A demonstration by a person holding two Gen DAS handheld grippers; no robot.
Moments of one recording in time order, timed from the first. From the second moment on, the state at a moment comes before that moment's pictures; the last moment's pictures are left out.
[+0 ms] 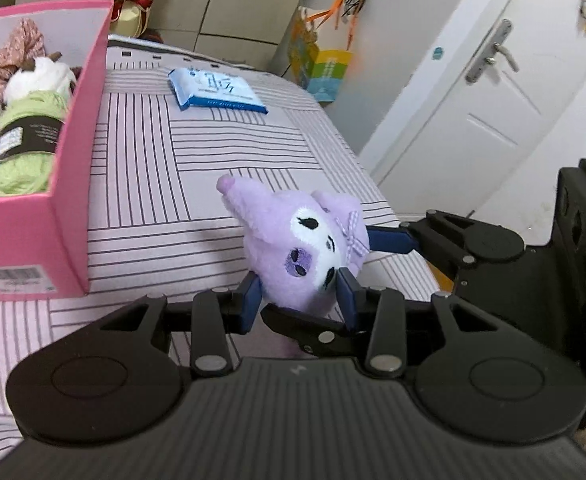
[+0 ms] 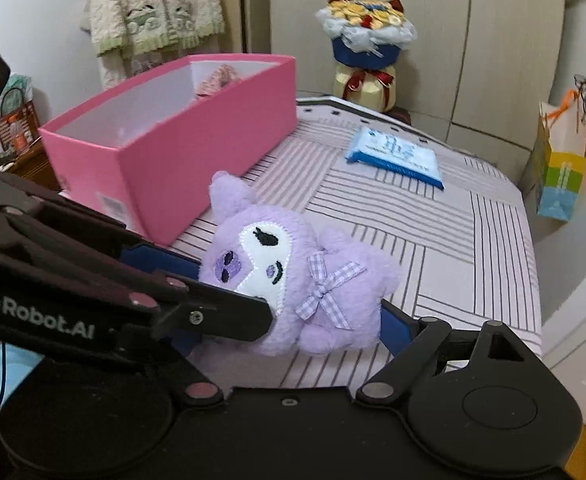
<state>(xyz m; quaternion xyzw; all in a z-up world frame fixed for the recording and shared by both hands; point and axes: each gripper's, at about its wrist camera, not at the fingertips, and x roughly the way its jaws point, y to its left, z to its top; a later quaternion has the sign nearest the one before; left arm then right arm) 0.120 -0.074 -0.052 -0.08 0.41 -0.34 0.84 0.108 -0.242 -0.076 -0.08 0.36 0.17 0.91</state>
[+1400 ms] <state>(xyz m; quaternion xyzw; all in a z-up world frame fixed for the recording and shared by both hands) 0.184 0.116 0.002 -0.12 0.32 -0.19 0.92 0.224 -0.069 -0.024 -0.06 0.31 0.34 0.89</state>
